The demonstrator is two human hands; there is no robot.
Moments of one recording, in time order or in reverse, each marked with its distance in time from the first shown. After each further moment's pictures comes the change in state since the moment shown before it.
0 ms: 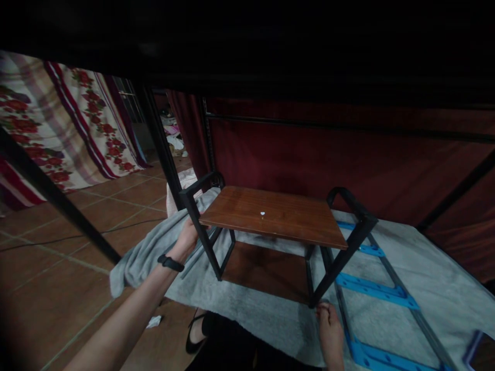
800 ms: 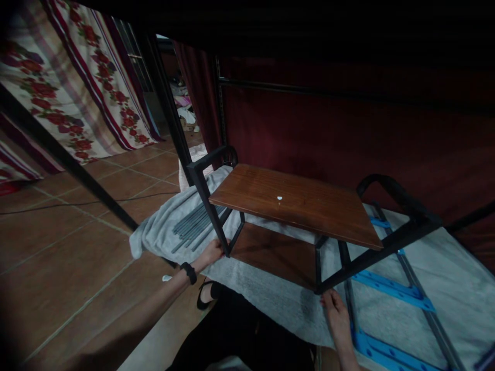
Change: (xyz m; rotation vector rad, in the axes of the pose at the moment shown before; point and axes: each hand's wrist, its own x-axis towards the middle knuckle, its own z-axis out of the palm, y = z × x) left_hand -0.085 -0.143 -0.026 0.429 -0.301 -0.379; right_hand 0.011 -0.014 -0.017 -0.032 -0.234 0.027
